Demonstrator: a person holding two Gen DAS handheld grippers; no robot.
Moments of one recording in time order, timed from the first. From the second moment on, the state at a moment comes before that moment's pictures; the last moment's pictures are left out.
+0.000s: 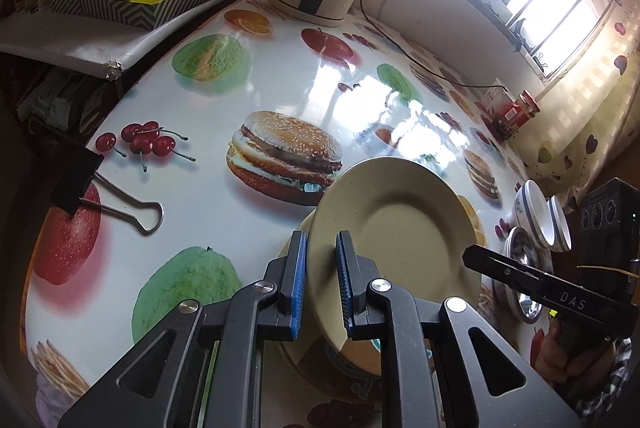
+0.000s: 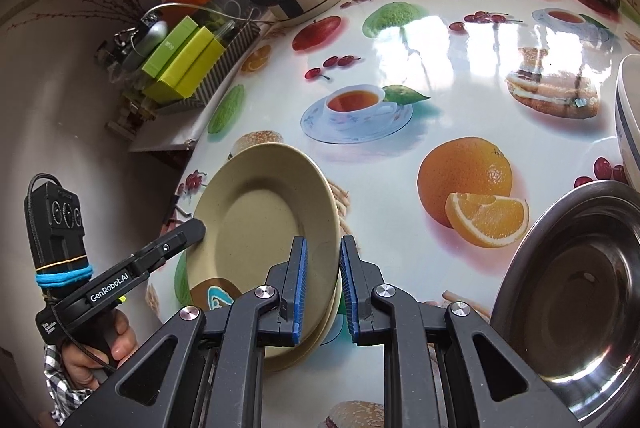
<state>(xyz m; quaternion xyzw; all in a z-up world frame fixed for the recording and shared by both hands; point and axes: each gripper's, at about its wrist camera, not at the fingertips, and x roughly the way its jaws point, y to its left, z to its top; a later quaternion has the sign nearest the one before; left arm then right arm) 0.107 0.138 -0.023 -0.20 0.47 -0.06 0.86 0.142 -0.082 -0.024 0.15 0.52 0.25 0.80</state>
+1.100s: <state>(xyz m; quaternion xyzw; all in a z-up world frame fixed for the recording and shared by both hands) 0.091 0.147 -0.031 -0.20 0.47 -0.05 0.86 0.125 -0.067 -0.027 0.12 0.52 0.26 0.81</state>
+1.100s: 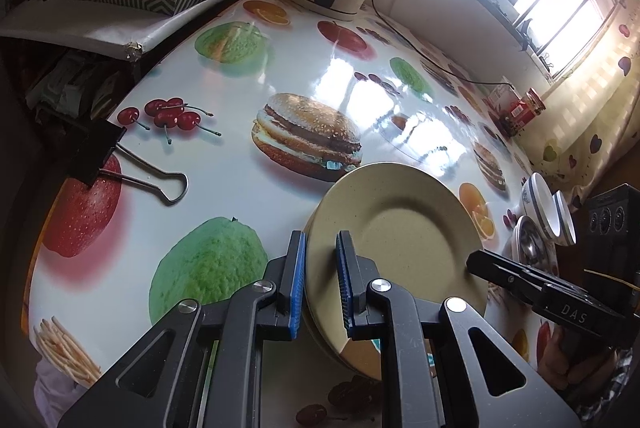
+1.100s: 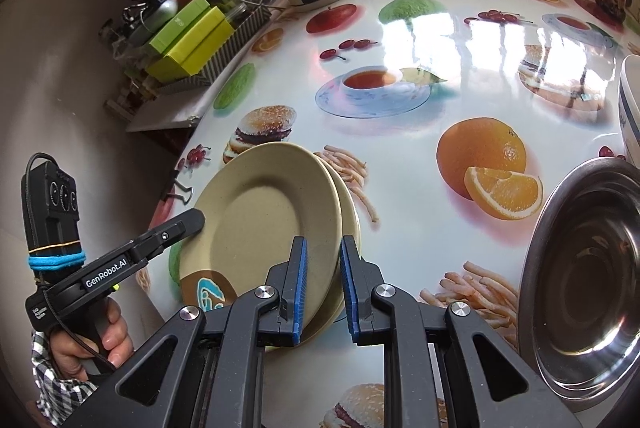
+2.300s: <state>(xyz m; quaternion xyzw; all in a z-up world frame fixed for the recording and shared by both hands) 0.088 0.141 -0.026 -0.16 0.46 -0.02 0.87 0.125 -0.069 -0.028 0.10 0.52 0.23 0.82</state>
